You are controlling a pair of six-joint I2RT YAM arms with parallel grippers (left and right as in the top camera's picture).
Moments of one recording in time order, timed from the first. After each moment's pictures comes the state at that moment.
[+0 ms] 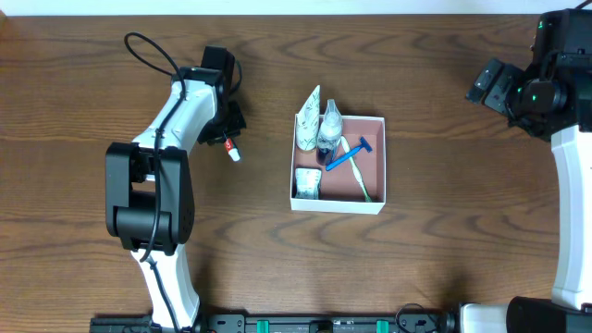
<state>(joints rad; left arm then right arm) -0.14 2.09 1.55 -0.93 -0.07 -0.52 -0.06 1.54 1.75 -1.26 0.09 0.47</state>
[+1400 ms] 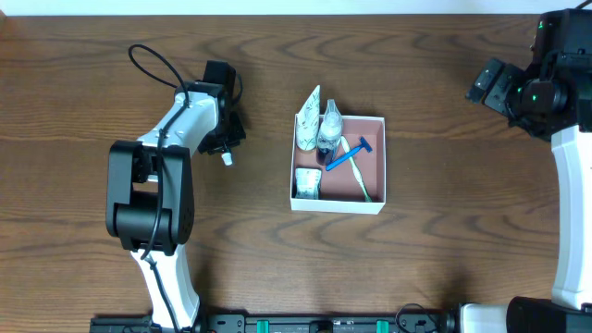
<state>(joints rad) -0.14 2.09 1.43 -0.81 -0.09 -0.52 -0.06 1.54 1.75 -1.26 0.09 0.47</state>
